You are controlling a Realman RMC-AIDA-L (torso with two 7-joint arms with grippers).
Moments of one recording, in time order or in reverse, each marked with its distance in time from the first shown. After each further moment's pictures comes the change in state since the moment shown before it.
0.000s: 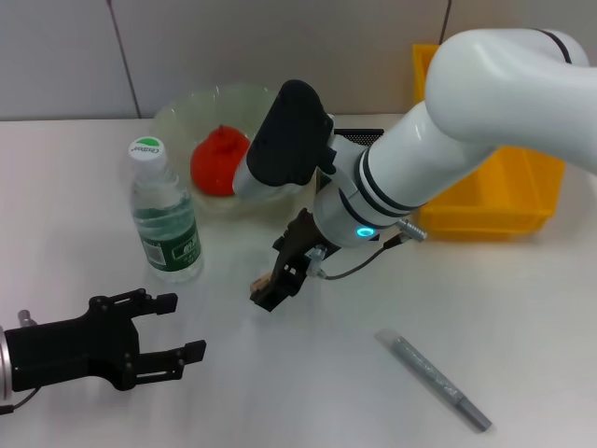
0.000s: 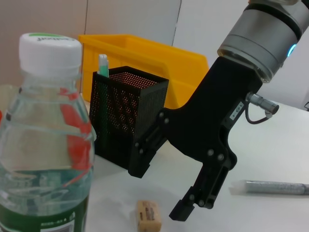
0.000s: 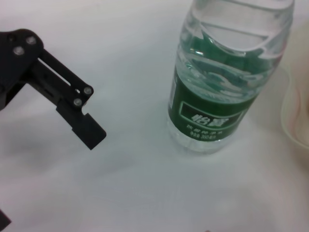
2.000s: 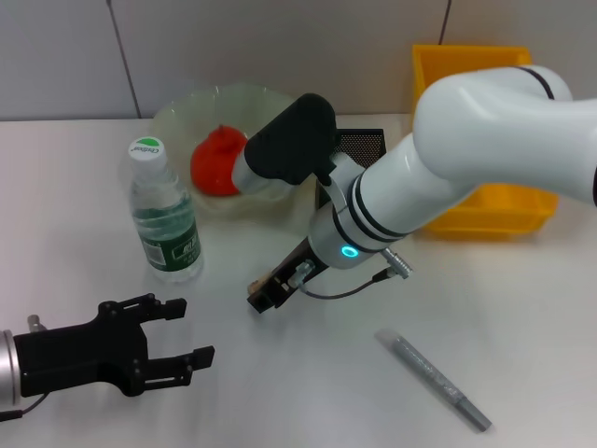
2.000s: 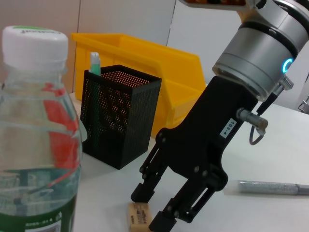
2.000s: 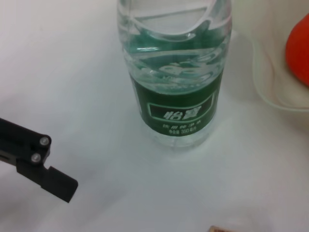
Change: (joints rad) left arm -0.008 -0.004 0.002 -0.031 0.000 0.000 0.020; right arm 0.000 0.000 -0.169 0.030 0.103 0.104 0.340
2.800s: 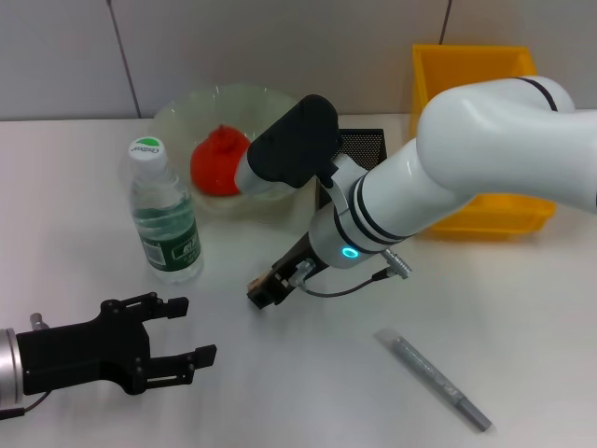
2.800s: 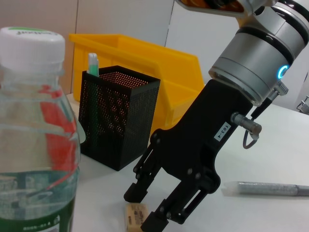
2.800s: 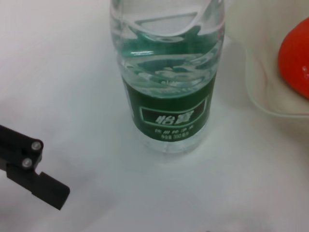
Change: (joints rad) left arm -0.007 0.000 0.000 -0.005 0.000 -0.002 0.002; right arm -0.017 0.000 -0.018 -0.006 0.000 0.045 -0.009
